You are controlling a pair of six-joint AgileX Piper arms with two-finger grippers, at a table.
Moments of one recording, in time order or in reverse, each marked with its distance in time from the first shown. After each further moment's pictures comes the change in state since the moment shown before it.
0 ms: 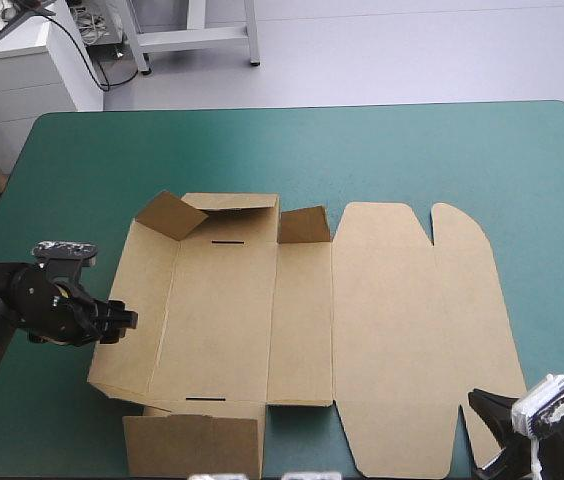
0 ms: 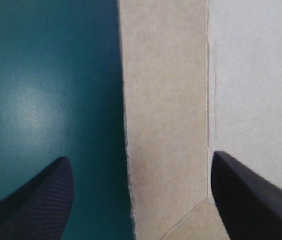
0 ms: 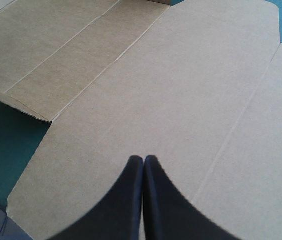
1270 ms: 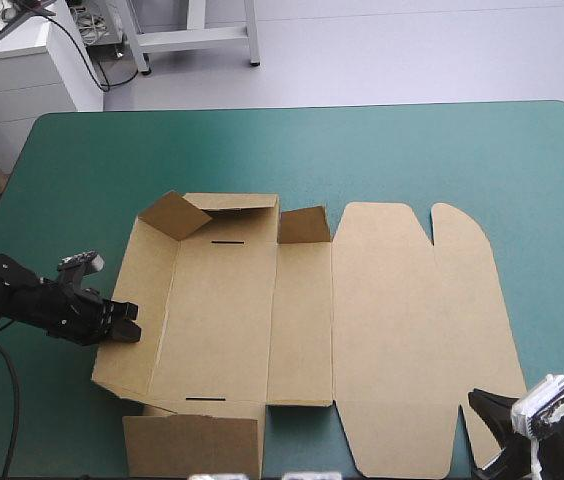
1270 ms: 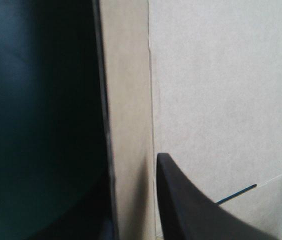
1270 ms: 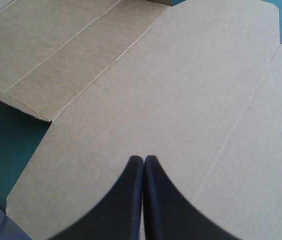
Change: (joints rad) left arm 0.351 0.305 0.092 -0.551 0.017 0.592; right arm 0.000 0.000 0.000 0.000 0.000 -0.005
